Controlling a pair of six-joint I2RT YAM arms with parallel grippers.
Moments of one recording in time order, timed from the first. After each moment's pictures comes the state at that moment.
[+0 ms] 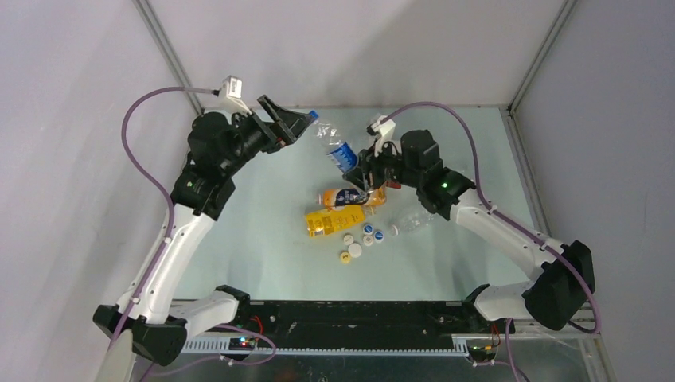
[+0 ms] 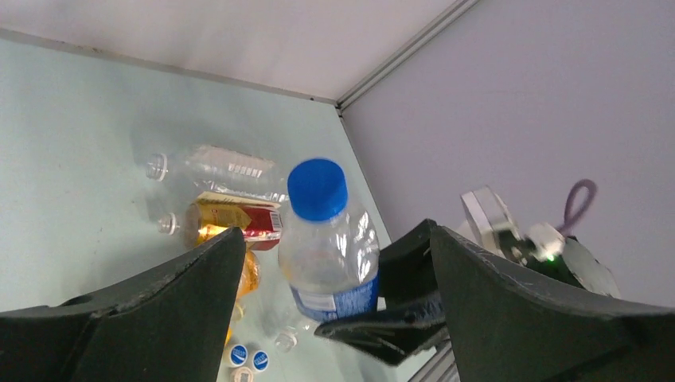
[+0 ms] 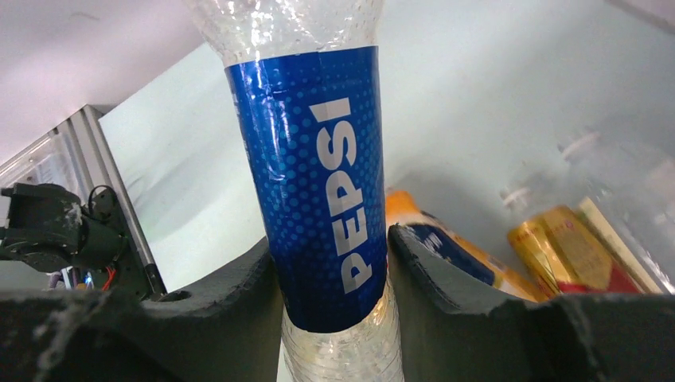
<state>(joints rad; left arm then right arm) -0.35 1.08 1.28 -0.25 0.24 -0.74 0.64 1.34 1.13 -0.11 -0.36 0.17</state>
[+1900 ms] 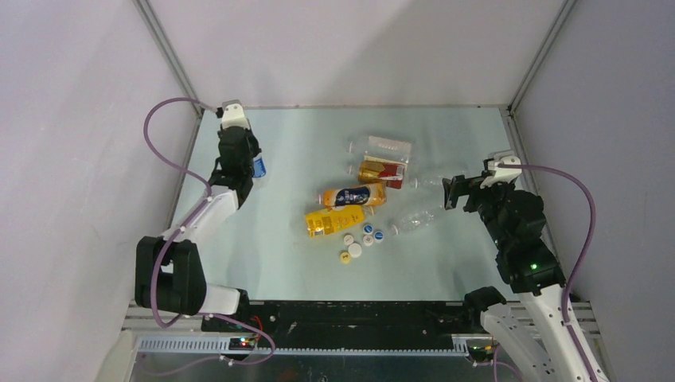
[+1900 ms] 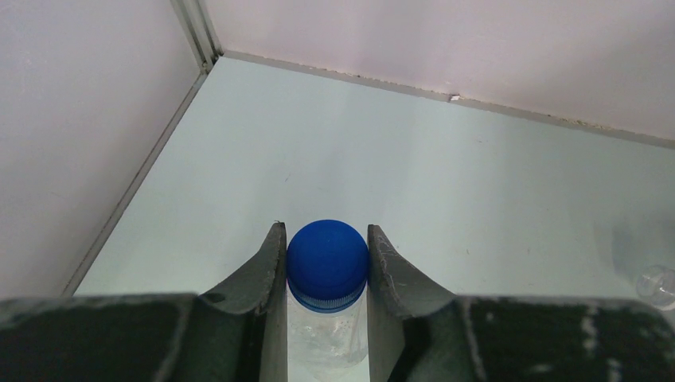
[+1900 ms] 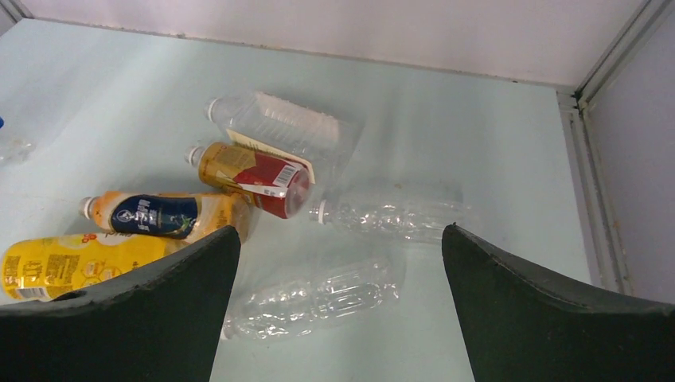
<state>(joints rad) -0.15 1.38 0.93 0.25 -0.39 -0.10 0.30 0.57 0.78 -0.34 0.08 0.03</state>
